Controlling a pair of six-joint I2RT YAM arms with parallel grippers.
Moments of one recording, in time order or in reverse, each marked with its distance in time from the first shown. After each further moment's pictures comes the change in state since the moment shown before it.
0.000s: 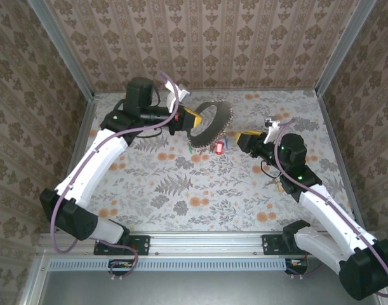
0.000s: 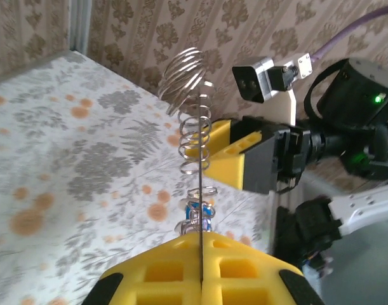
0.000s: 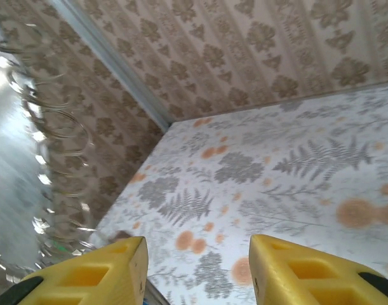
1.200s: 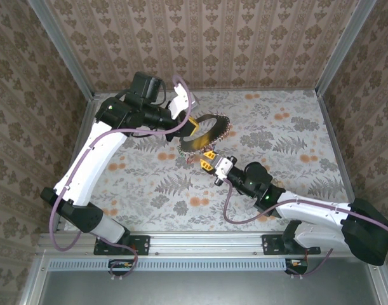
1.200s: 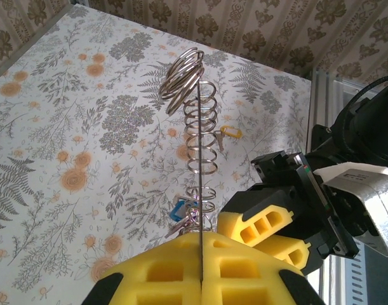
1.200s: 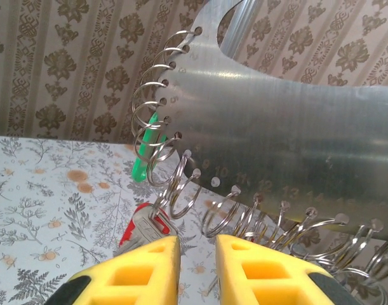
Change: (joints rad) left arm -0.092 0.090 0.312 -0.481 -0.187 0.336; right arm 0.564 0.222 -0.179 0.616 0.329 -0.912
